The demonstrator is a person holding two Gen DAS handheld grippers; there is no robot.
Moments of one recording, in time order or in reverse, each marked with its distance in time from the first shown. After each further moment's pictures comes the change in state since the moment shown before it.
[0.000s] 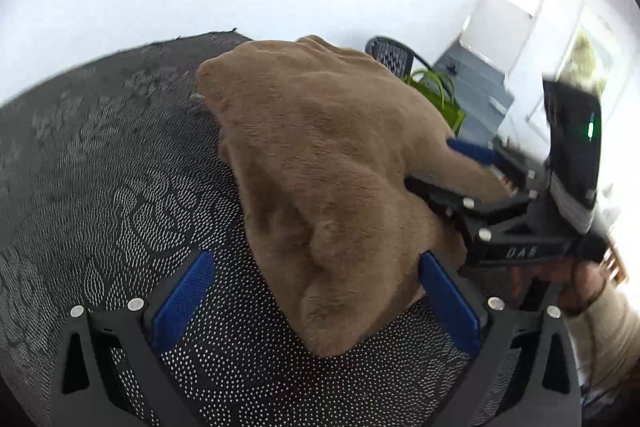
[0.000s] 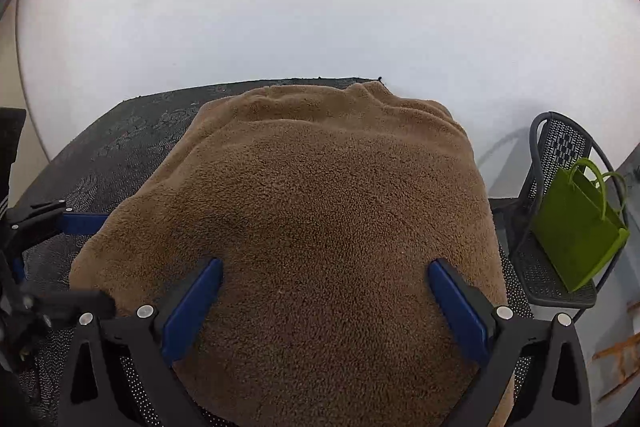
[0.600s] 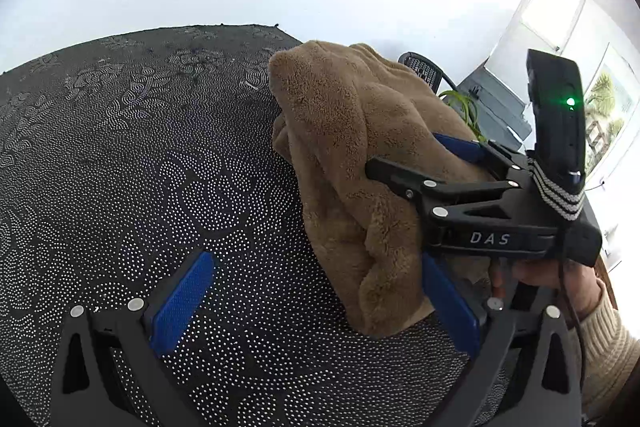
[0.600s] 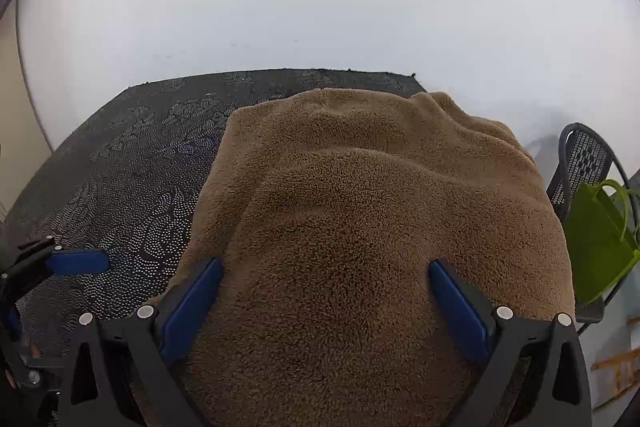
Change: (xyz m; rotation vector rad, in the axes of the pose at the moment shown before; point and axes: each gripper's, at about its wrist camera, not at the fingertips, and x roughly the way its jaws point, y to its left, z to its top) left arm 0.001 0.026 -0.007 -0.090 0.004 0.043; right arm 0.038 0.047 0.037 -0.039 0.048 0.017
